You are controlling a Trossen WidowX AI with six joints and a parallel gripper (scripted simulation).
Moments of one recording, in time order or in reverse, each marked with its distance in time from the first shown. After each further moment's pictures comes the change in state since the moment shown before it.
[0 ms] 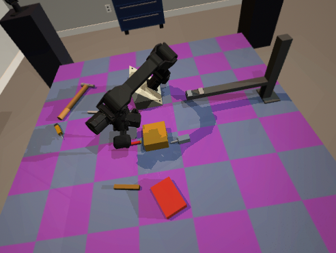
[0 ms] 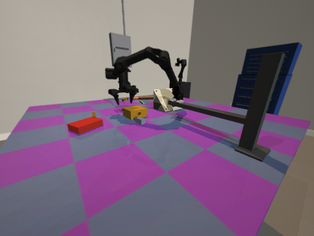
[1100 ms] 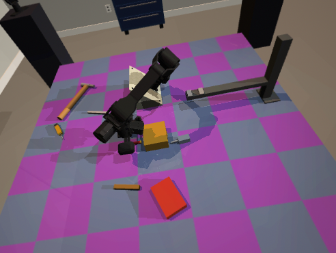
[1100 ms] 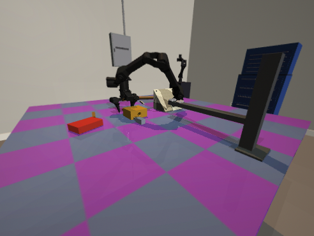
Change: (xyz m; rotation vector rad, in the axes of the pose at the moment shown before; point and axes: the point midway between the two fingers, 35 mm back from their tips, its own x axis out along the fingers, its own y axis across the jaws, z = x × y) arm 0.050 0.002 0.002 0.001 -0.005 0.001
